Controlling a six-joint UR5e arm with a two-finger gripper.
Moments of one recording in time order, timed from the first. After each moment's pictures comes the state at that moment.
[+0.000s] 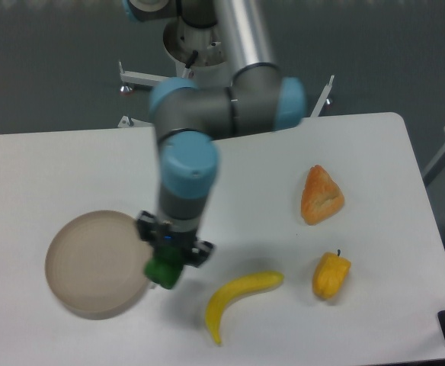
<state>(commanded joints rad) 1.90 -2.15 -1.21 -1.30 1.39 0.39</state>
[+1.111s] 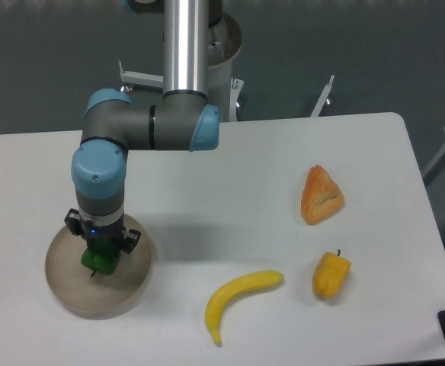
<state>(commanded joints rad) 1.82 -2.16 -1.35 -1.09 1.40 0.34</state>
